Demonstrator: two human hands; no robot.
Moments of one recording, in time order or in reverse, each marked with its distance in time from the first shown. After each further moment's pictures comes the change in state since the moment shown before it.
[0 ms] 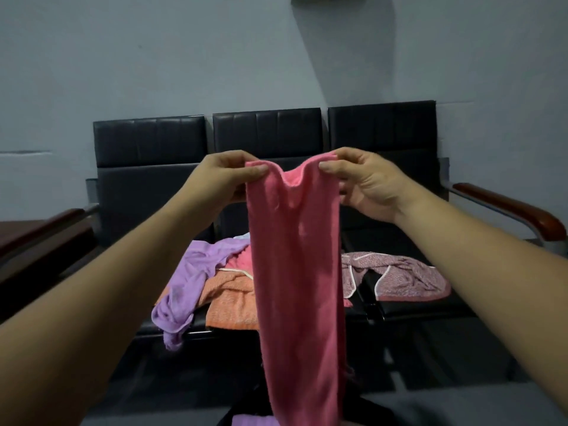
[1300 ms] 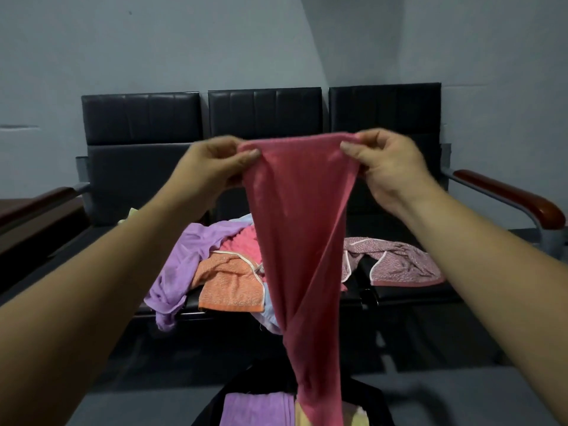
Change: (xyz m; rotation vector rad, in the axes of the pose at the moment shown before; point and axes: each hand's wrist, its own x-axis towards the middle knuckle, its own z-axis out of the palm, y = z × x) left_hand -0.003 -0.031 0.000 -0.109 -0.024 0.106; right_hand -0.008 0.016 -0.007 -0.088 0.449 -0.189
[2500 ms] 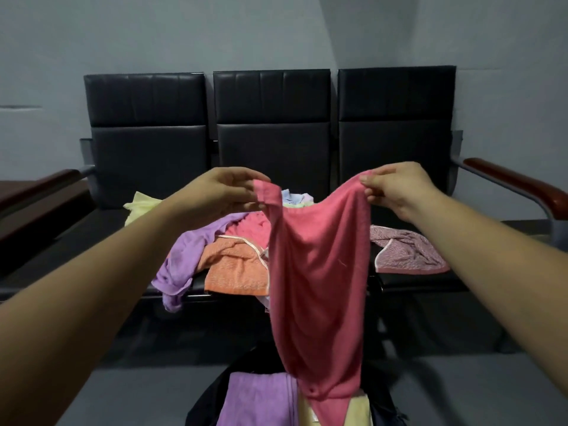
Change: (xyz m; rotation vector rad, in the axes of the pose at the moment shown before) left_hand -0.023 -0.033 -0.013 -0.029 -0.227 -0.338; right_hand 0.011 0.060 -0.035 -0.266 0.099 0.368
